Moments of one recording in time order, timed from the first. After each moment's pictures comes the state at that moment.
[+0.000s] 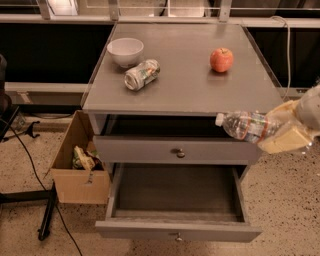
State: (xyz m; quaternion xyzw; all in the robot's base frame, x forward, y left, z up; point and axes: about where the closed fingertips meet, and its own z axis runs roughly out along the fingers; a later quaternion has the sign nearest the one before) arm 0.459 -0.248 0.867 -0.57 0.76 0.14 0.27
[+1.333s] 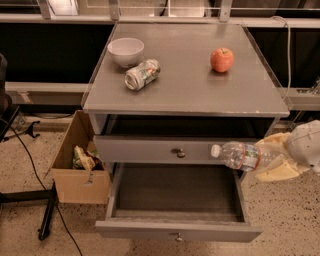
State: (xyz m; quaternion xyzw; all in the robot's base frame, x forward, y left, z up) arm 0.431 -0.246 0.797 -0.61 0.72 0.16 0.29
